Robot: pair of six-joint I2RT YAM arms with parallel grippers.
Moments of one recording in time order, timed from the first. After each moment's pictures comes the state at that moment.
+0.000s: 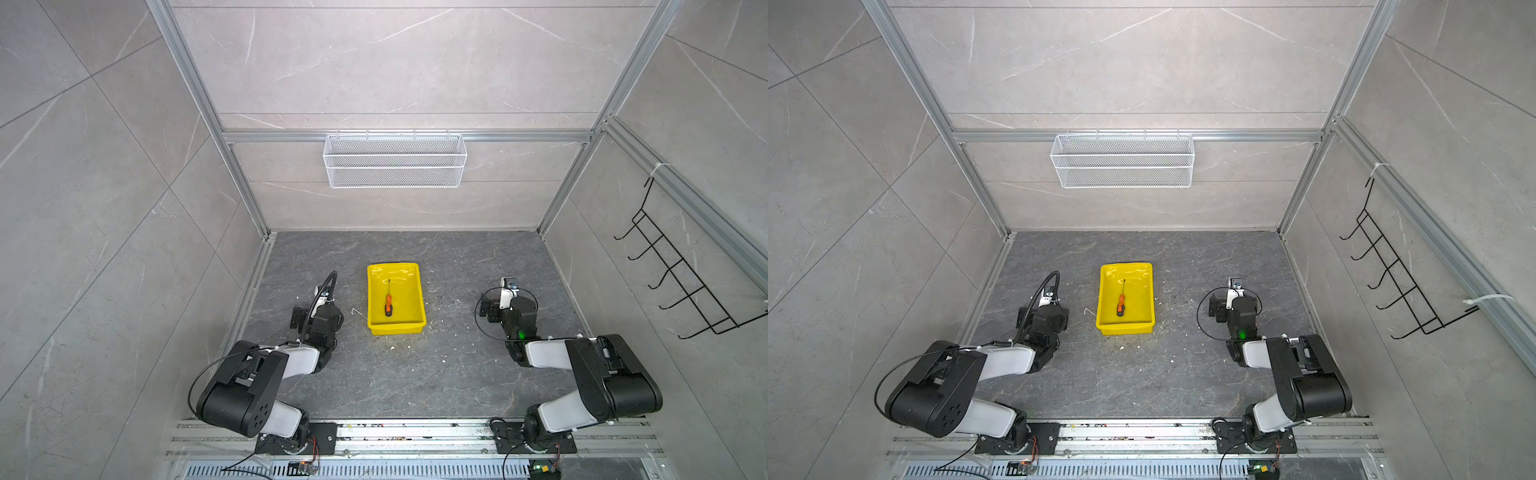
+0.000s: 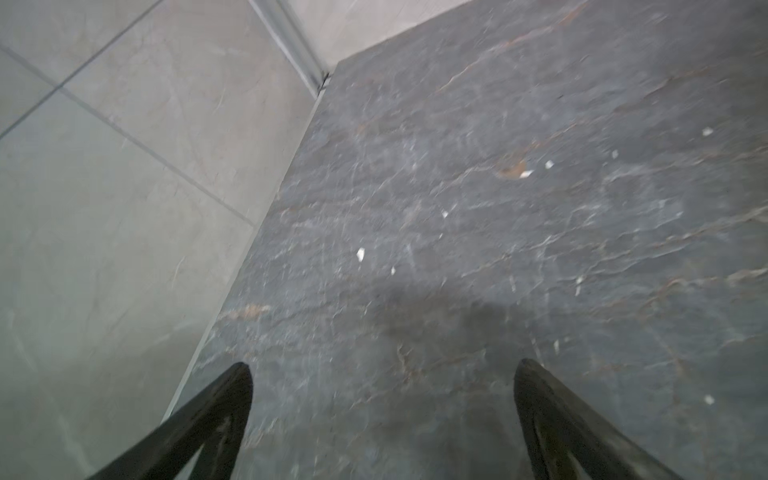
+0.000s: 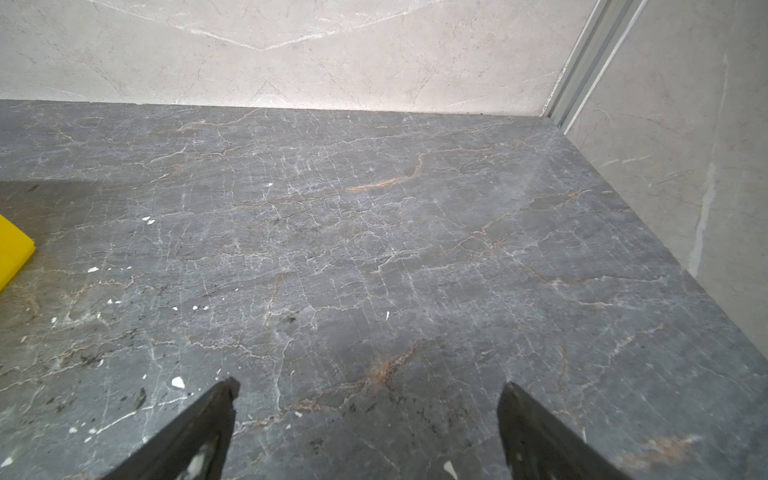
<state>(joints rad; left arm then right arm) -0.34 1.48 0.36 0.62 -0.67 0.14 0.11 1.51 0.36 0.78 0.14 0.00</state>
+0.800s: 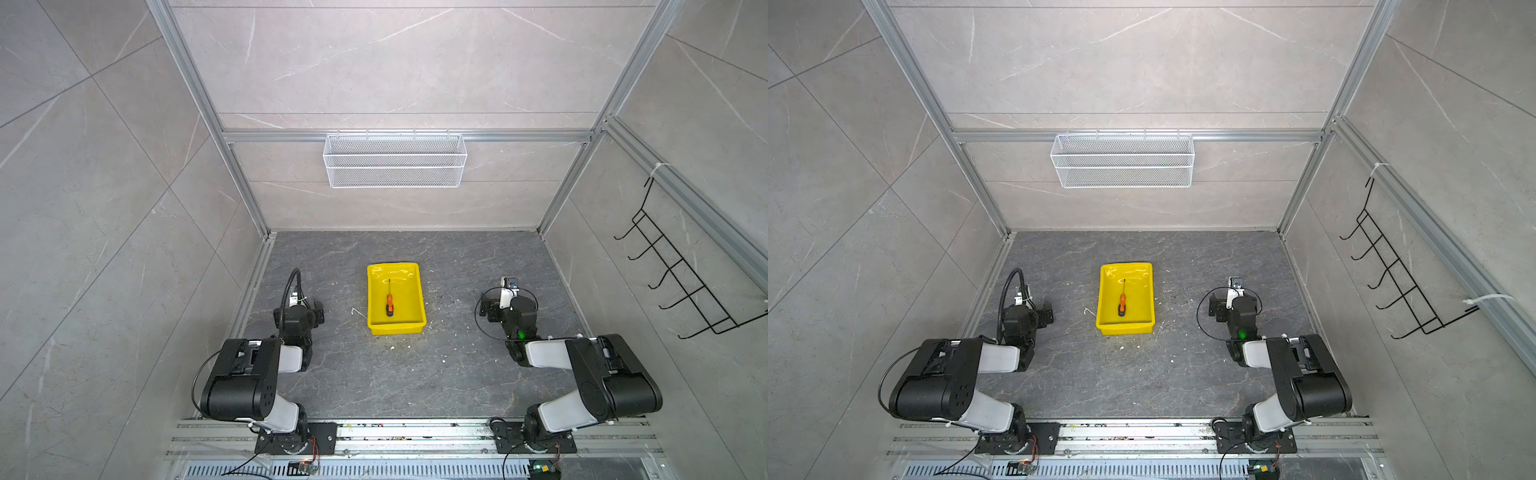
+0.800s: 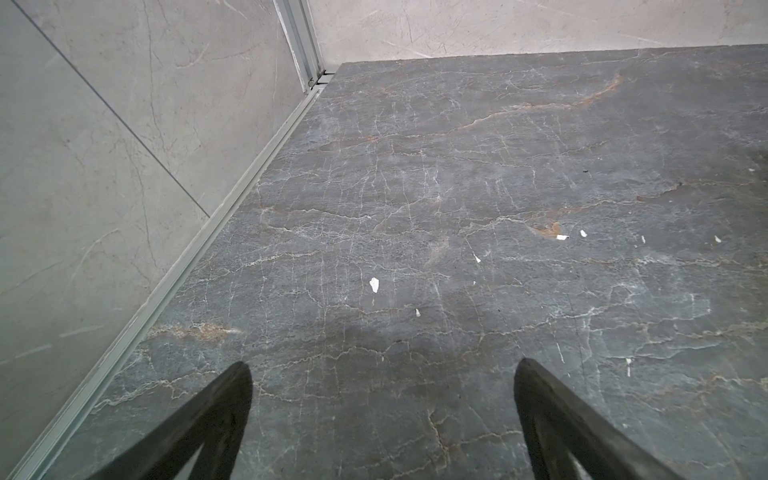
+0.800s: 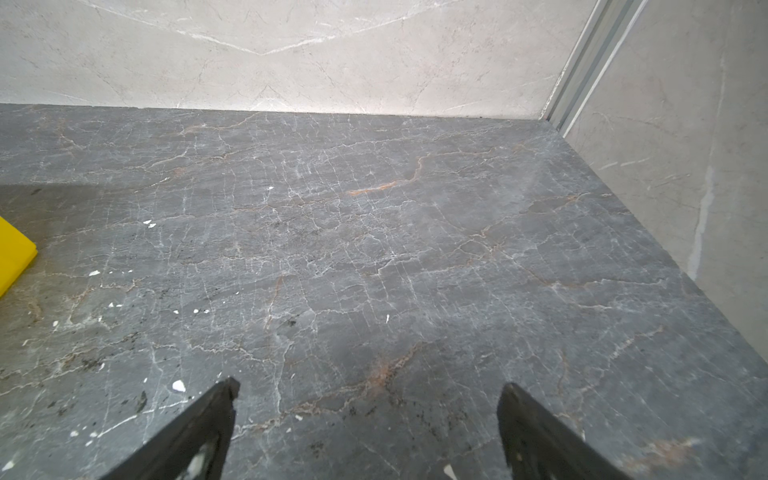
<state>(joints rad) -0.04 1.51 0.30 0.81 -0.30 0.01 0.11 1.51 0.36 0.79 0.14 0.00</state>
